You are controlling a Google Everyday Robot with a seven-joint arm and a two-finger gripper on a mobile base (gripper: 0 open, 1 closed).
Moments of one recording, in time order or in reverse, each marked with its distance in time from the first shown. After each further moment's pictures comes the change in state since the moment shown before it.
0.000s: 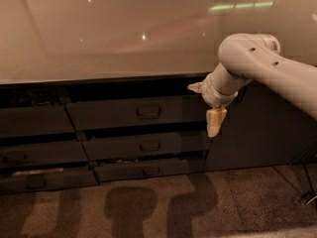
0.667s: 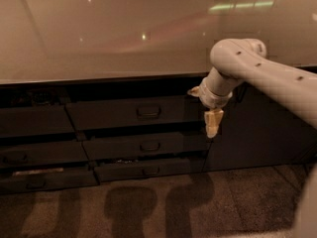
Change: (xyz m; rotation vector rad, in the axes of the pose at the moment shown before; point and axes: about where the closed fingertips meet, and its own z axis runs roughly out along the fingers) arm 0.021 -0.004 0.037 -0.079 0.026 0.010
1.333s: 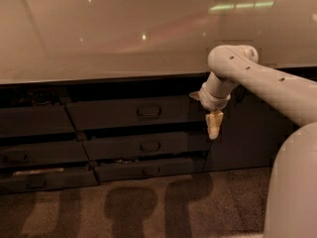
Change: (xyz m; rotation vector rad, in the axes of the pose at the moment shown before) arm 0.026 -0.006 0.044 -0.082 0.004 0.005
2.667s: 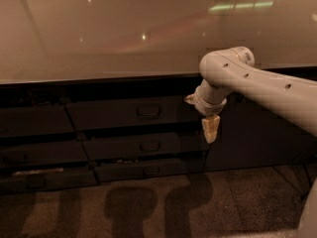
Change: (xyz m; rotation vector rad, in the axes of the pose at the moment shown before) arm -0.034 0.016 -0.021 0.073 0.076 -0.090
